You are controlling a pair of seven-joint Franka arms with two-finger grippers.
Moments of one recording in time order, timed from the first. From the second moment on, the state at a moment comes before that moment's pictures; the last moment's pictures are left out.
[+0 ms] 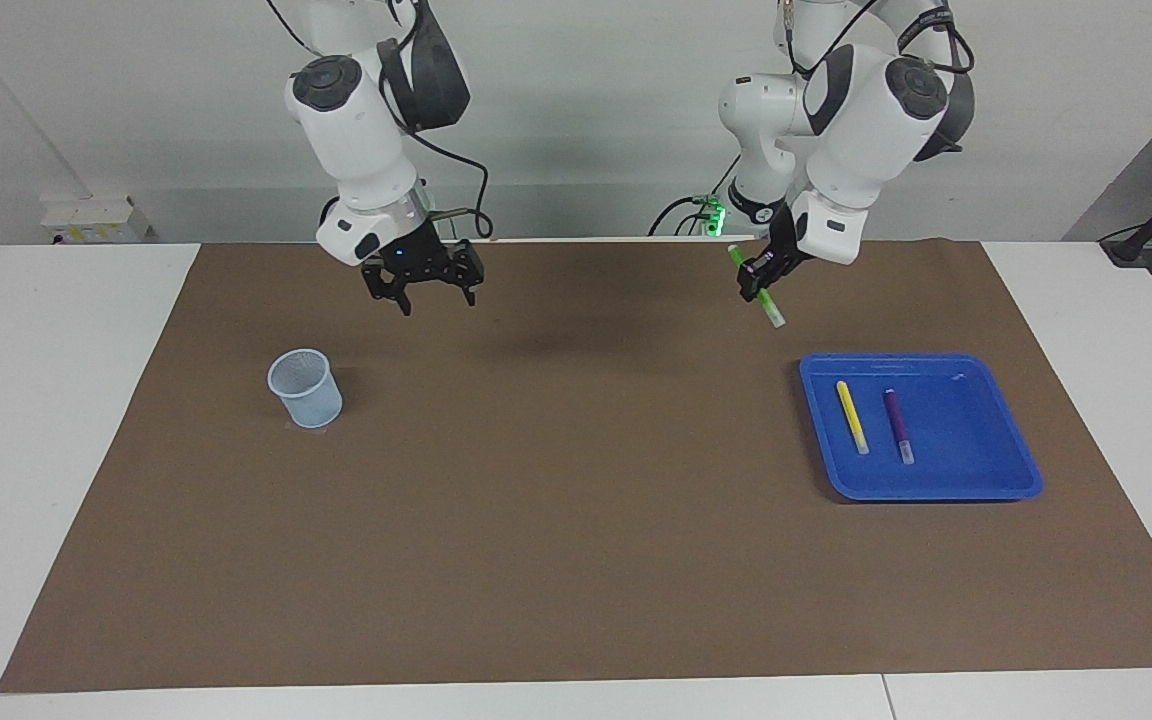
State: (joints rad) left arm -0.06 -0.17 -0.17 -2.04 -0.24 1.83 -0.51; right arm -0.22 -0.13 0.46 -2.03 0.16 1.94 0.09
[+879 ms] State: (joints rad) left arm 0.31 -0.11 -0.17 -2.06 -0.06 1.89 0.33; right arm -0.02 0.11 0.26 -1.67 -0.03 1.66 0.04
